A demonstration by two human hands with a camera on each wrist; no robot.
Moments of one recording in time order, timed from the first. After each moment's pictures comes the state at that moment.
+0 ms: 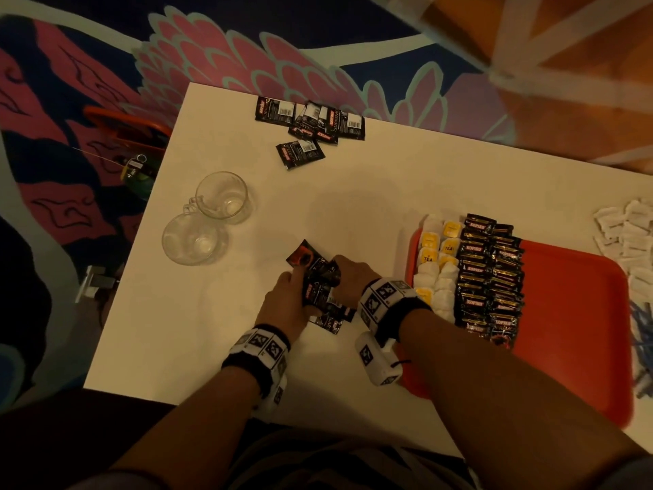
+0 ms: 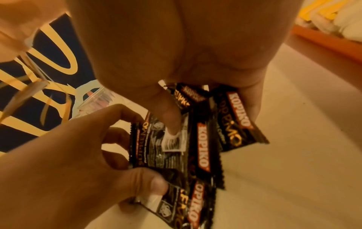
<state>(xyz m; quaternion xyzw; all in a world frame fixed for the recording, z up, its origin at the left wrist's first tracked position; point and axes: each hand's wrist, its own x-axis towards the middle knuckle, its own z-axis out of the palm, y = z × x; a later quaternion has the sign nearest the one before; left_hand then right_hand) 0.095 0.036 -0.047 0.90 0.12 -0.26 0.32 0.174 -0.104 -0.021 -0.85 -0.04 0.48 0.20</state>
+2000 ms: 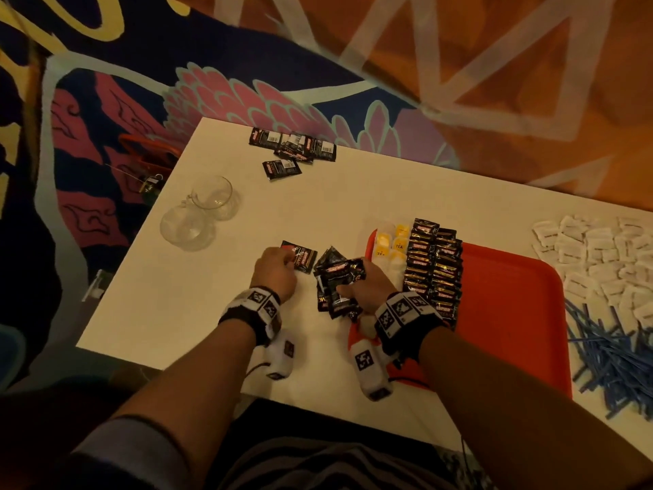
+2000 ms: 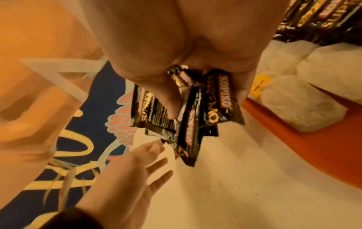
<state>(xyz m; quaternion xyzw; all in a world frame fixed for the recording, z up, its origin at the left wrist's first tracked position) 0.104 -0.017 -0.010 0.91 0.19 -0.13 0.35 0.114 -0.204 0.045 -0.81 0.11 0.35 0.46</state>
